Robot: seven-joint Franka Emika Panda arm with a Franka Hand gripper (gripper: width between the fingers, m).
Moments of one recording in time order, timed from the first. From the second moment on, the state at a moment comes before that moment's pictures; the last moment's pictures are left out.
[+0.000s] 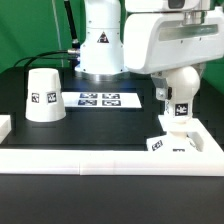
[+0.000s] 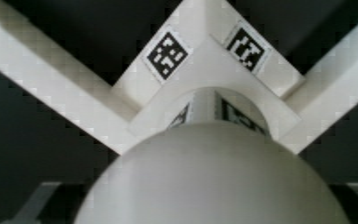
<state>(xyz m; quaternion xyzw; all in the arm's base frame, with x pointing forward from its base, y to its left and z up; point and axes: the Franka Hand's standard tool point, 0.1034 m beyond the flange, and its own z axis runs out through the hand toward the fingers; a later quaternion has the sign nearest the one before) 0.618 0.096 0.110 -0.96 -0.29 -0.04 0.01</state>
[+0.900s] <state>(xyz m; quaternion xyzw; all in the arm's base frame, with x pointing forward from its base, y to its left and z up) 0.621 0.094 0.111 -0.99 0.09 -0.04 0.03</state>
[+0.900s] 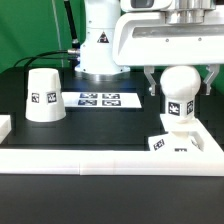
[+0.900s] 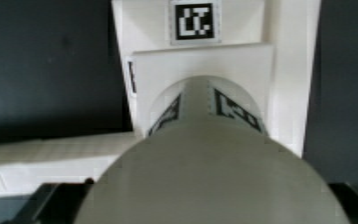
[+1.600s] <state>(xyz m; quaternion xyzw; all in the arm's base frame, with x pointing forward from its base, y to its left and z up) 0.619 0.097 0.111 -0.93 0.35 -0.02 0.05</state>
